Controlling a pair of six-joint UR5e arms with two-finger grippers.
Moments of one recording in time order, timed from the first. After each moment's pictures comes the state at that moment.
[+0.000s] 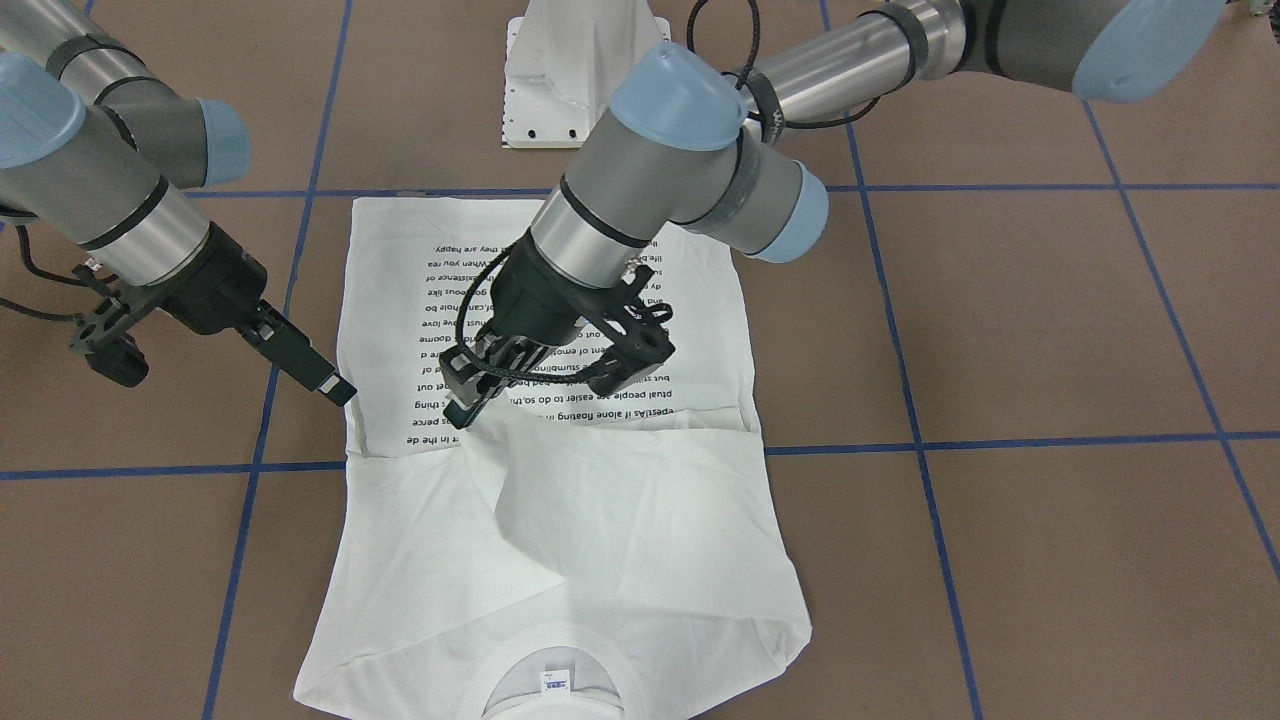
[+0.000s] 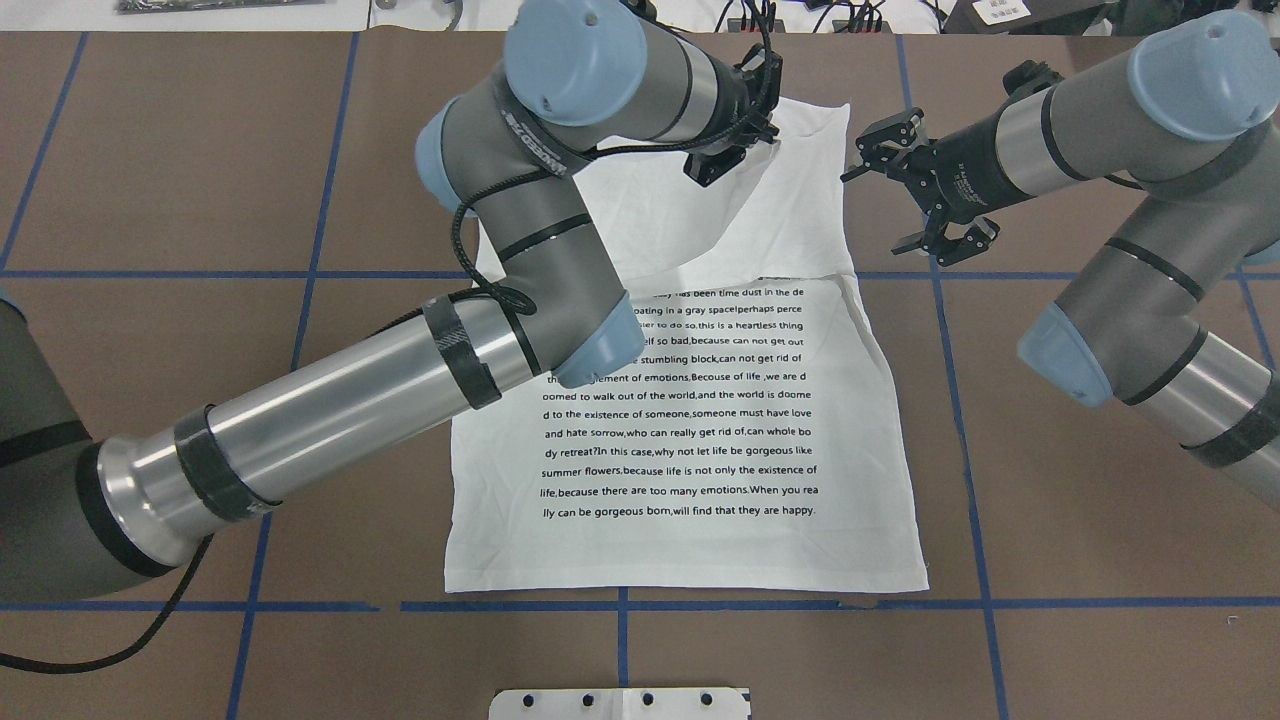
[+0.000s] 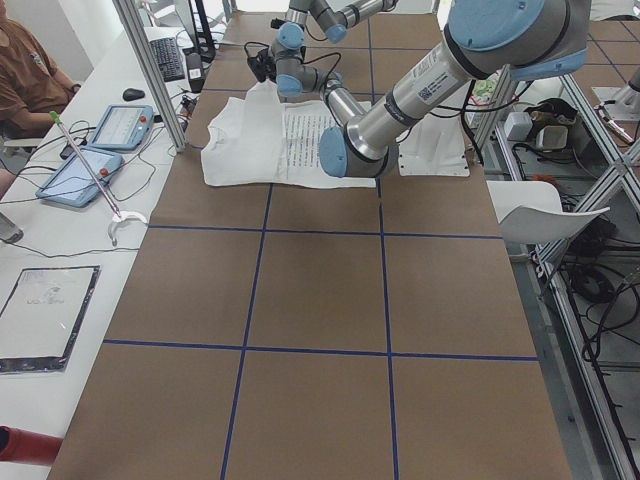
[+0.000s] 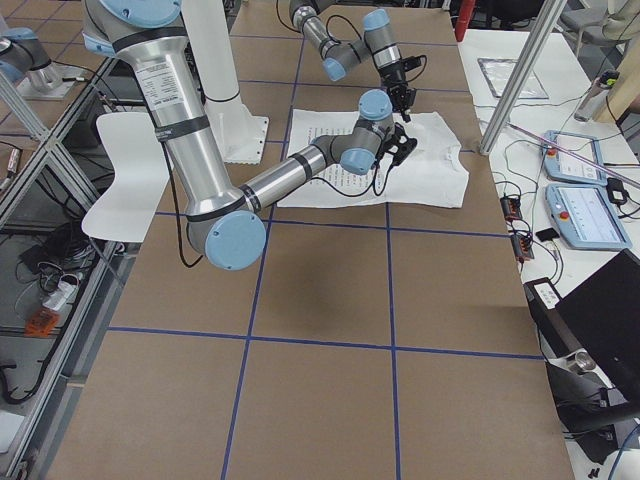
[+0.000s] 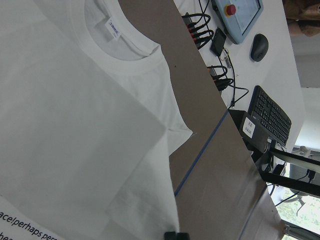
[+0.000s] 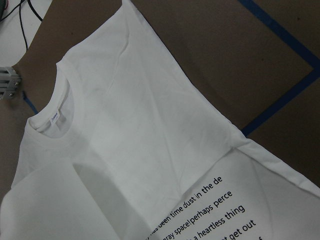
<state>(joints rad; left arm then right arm) -0.64 -2.69 -1.12 -2.34 -1.74 -2.13 0.92 -1.21 1.71 -0.95 2.16 1.92</state>
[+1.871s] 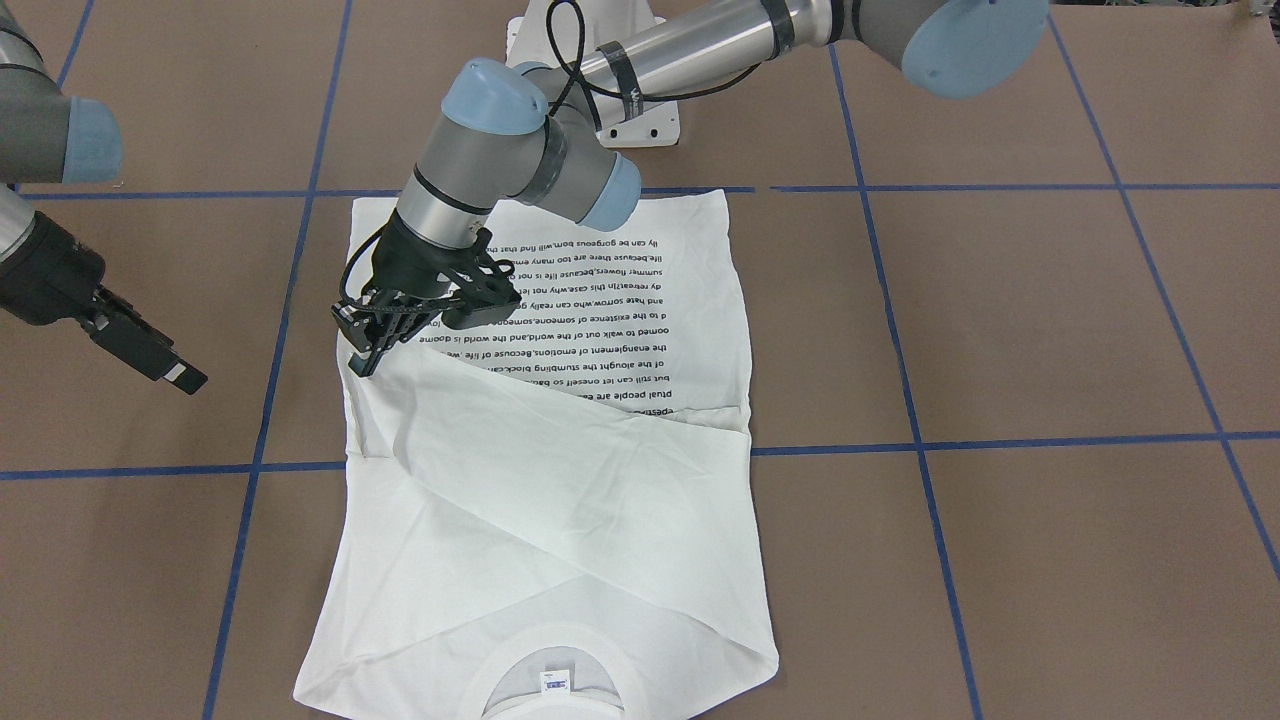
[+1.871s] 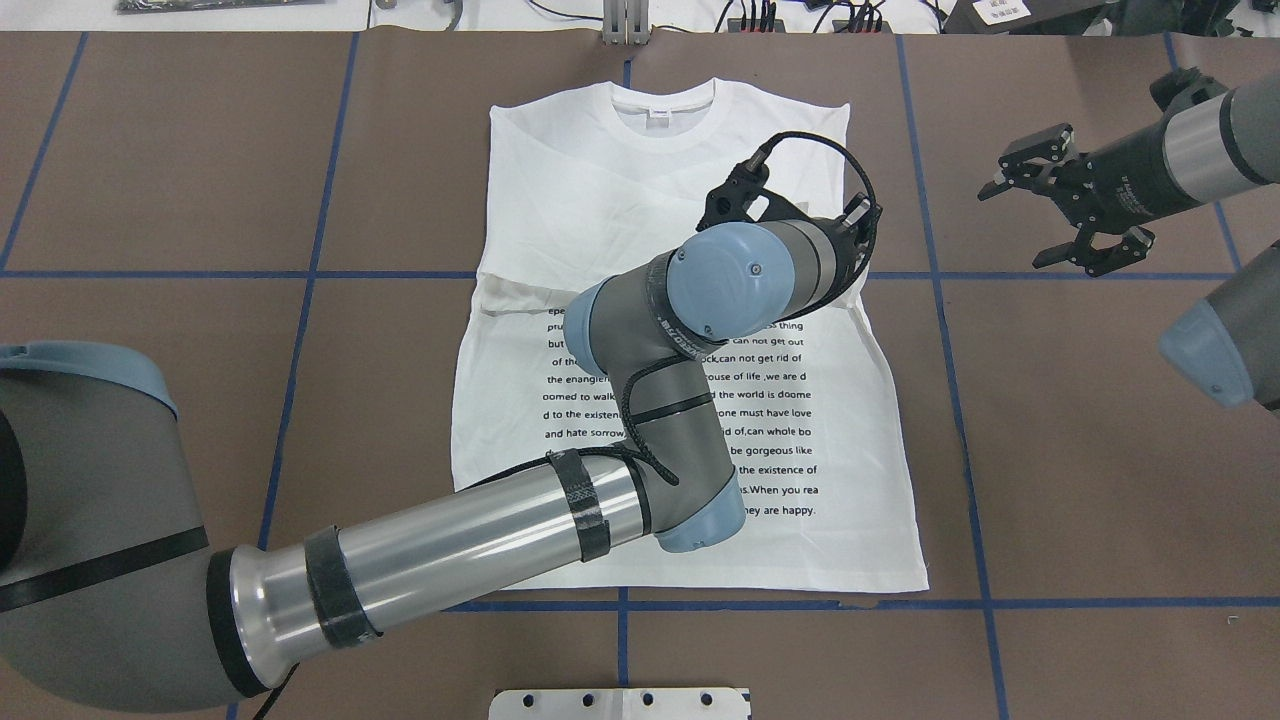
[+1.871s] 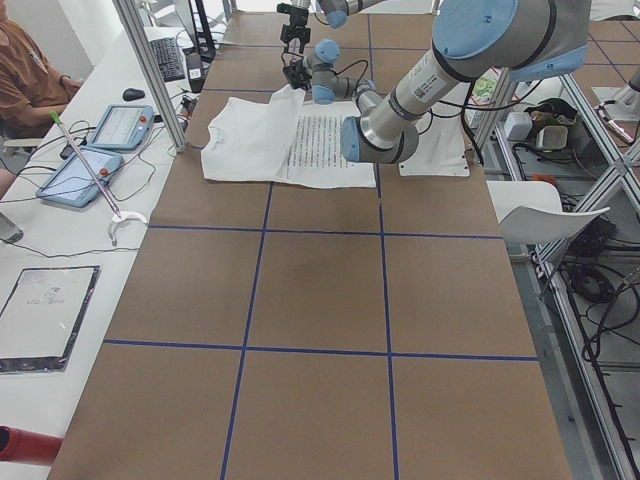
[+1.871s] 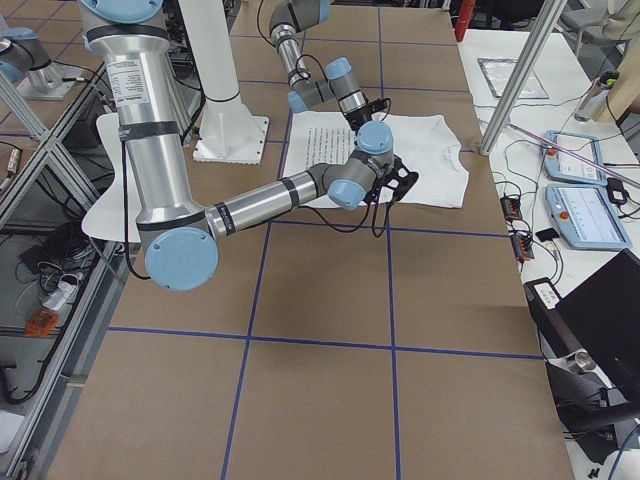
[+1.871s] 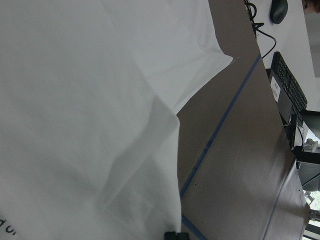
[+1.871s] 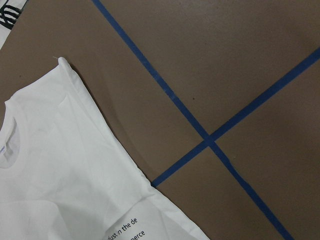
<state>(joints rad) -0.44 -2.79 -0.94 -2.50 -1.46 -2.12 1.06 -1.39 1.73 -0.95 2.30 1.72</state>
